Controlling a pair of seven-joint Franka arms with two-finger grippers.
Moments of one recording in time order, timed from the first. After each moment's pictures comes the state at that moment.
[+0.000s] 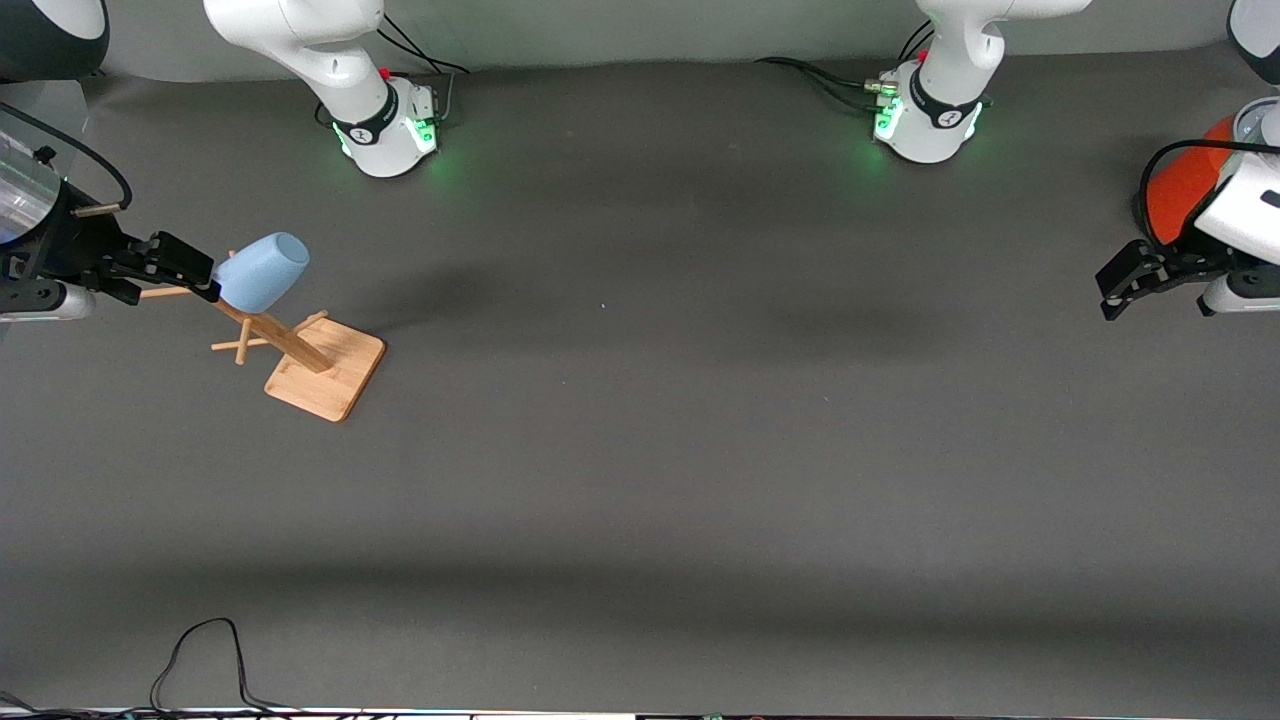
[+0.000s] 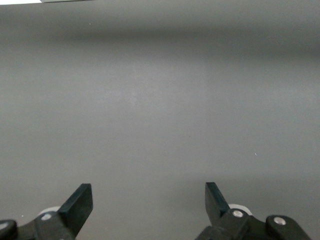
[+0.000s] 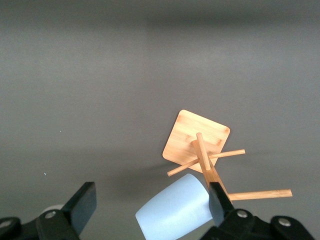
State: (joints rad) left arm -0.05 -0.14 0.03 -1.88 0.09 1.92 -0.04; right arm 0.08 -0.07 -0.05 -1.70 0.02 1.64 0.05
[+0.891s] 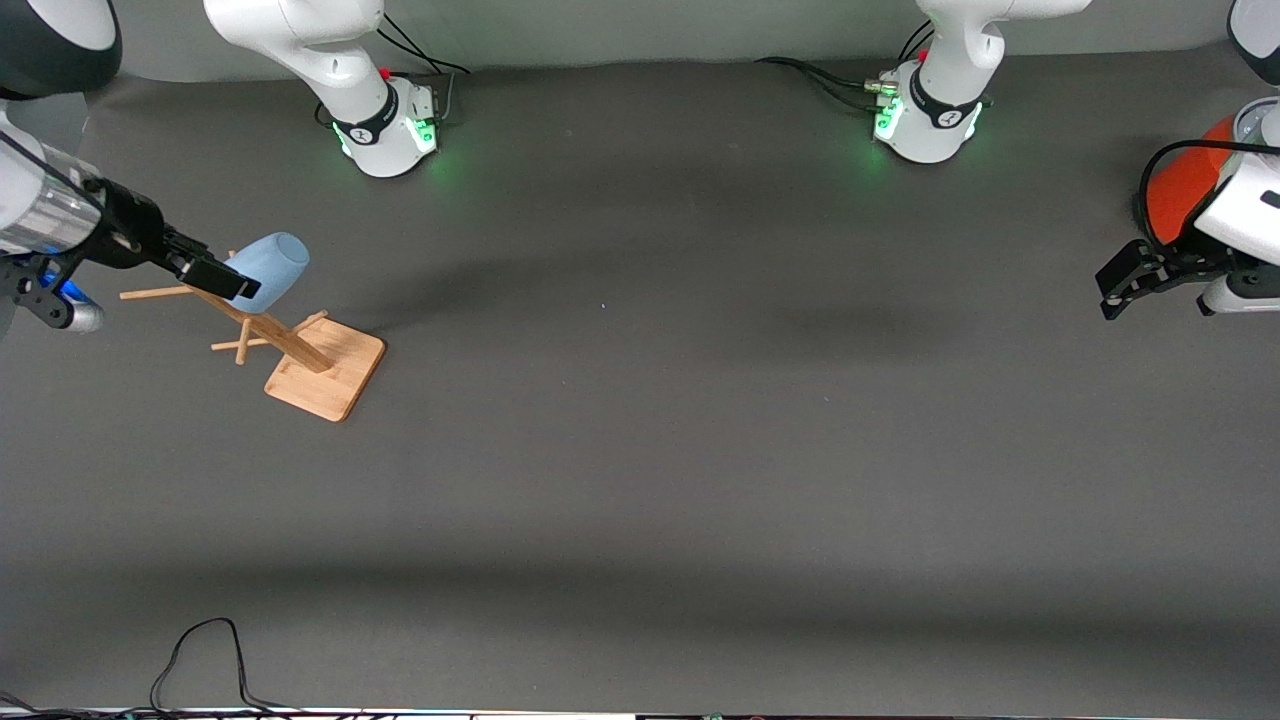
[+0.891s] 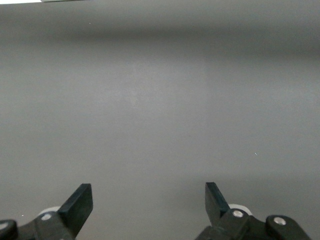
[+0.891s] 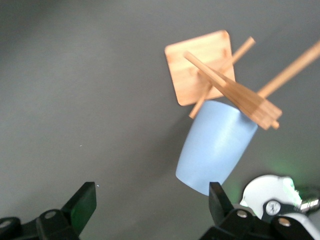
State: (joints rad) left arm -0.06 -0.14 0.03 -1.88 0.09 1.92 -0.04; right arm 0.08 -0.07 -0.06 -1.79 0.14 1.53 0.75
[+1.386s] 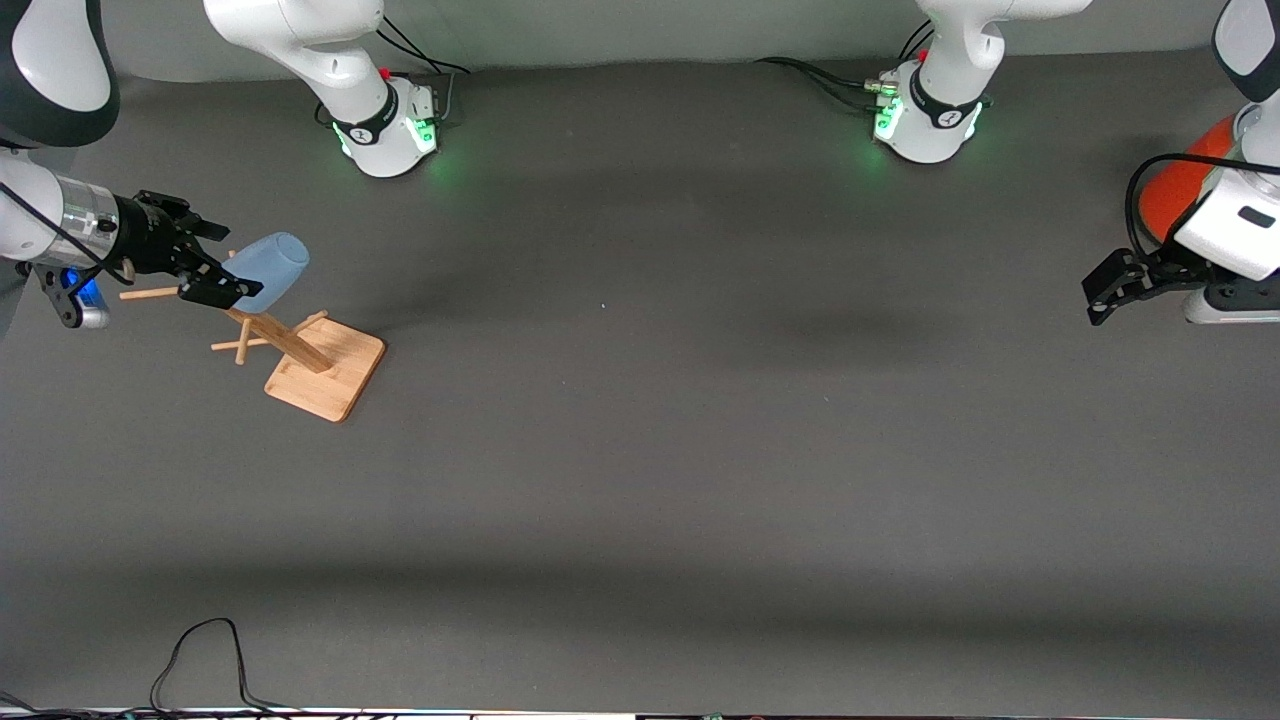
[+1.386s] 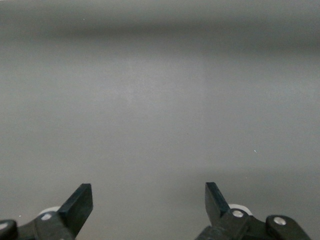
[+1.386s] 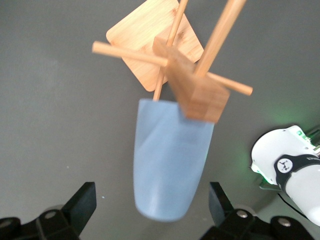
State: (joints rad) left arm -0.06 -0.12 0.03 -1.88 0.09 1.91 -0.04; right arm 0.07 -0.11 -0.17 -1.99 0.18 1.60 0.91
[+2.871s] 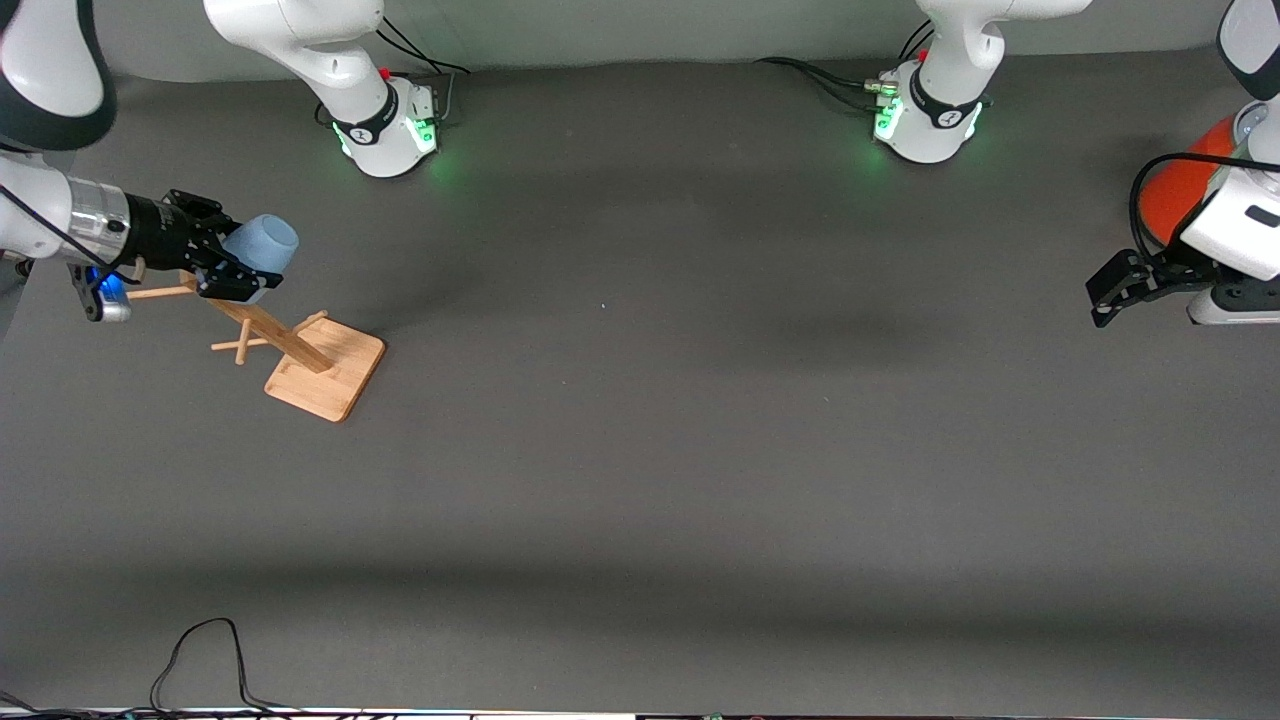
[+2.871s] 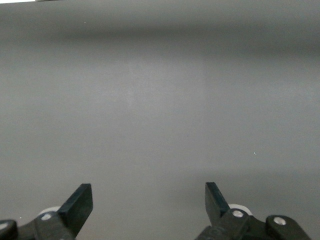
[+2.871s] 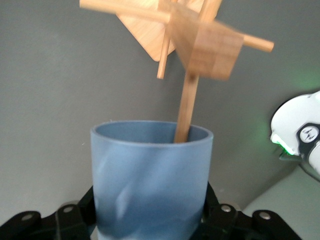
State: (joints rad) left arm -0.07 -0.11 0.03 -1.87 0.09 1.91 -0.04; right arm 0.08 -0.14 -0.17 -2.01 0.34 1.56 0.95
